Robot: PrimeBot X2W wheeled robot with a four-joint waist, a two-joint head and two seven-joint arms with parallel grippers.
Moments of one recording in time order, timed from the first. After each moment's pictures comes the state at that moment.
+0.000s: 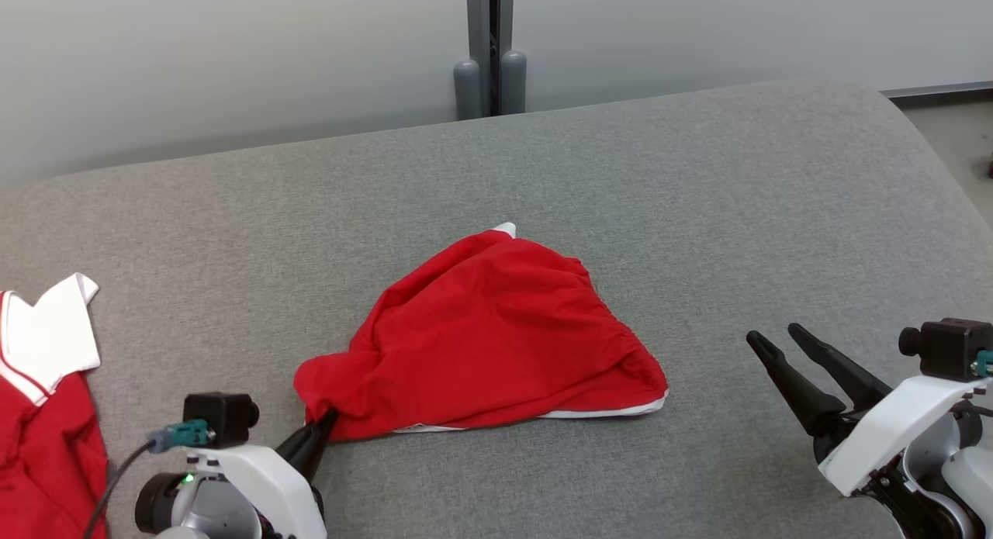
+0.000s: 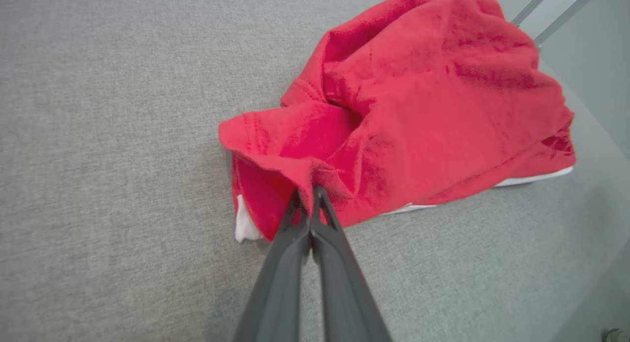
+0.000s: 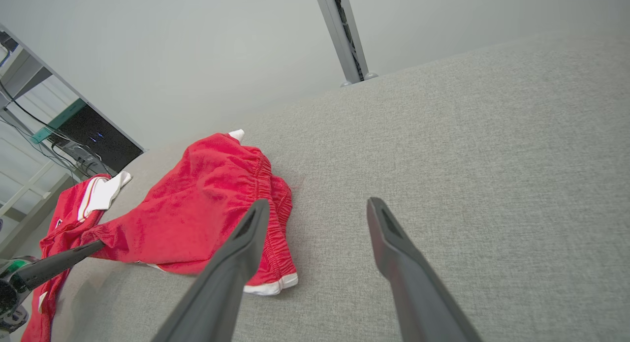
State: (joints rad) left arm -0.11 0.29 -0.35 0.27 -0.65 -0.05 0.21; right arm -0.33 -0.60 0.67 0.24 1.11 0.13 -0.11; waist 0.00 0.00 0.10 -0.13
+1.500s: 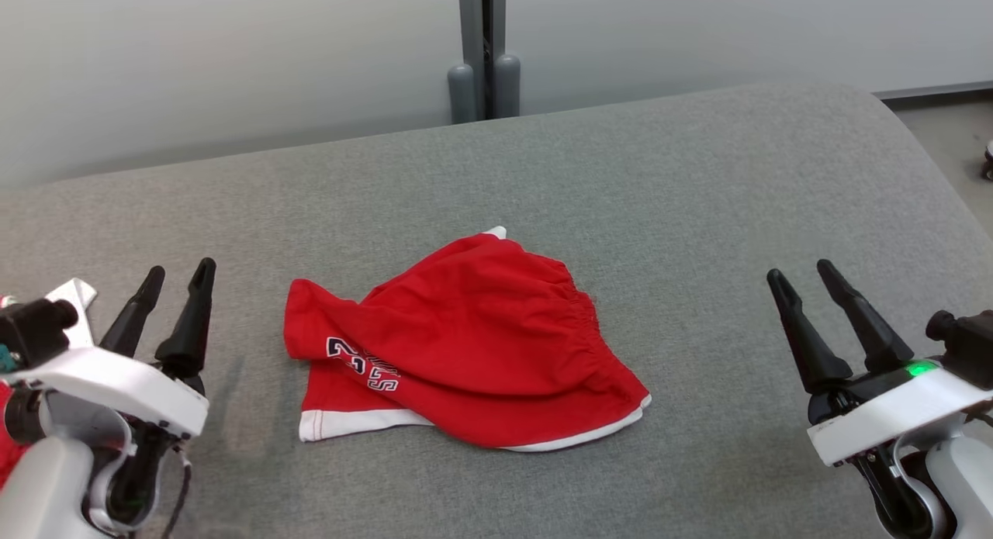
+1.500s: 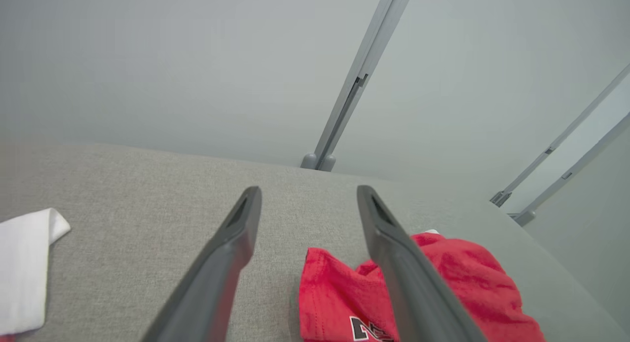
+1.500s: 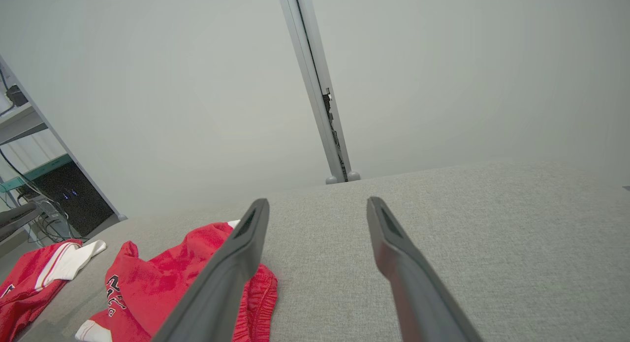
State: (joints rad) left arm -0.31 0.42 -0.23 0.34 -0.88 -0.09 0.00; right arm -0.25 -0.41 0.39 0.20 0.77 0.13 -0.22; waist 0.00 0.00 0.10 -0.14
